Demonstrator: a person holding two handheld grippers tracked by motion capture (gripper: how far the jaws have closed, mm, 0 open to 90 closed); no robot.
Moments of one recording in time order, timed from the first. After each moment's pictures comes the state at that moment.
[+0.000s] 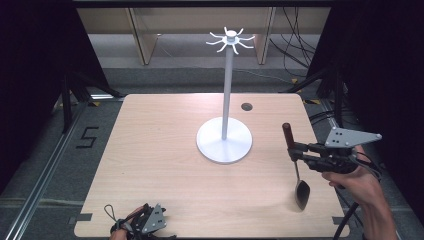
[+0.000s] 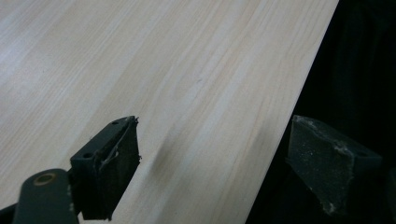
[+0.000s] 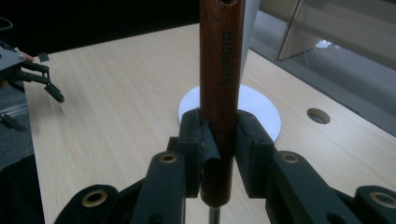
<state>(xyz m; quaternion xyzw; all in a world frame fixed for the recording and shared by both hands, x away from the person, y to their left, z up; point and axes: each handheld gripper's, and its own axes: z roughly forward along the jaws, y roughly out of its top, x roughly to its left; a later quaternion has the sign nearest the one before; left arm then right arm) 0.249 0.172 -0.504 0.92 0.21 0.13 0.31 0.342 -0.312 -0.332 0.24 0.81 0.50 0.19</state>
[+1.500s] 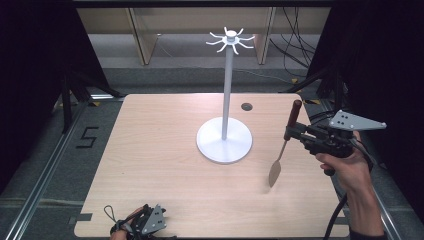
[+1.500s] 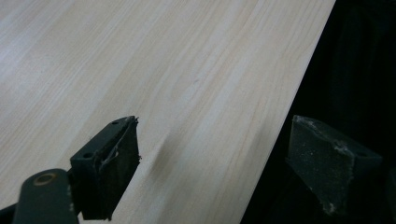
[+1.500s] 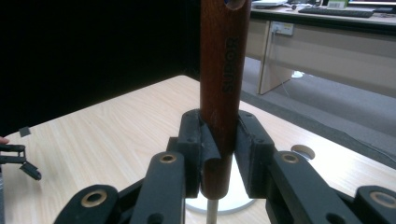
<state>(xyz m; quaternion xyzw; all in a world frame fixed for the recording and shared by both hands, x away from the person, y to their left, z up) 0.247 0.171 -0.503 0.92 0.21 0.13 0.31 0.367 -0.303 -0.319 0.29 0.74 0.57 0.20</state>
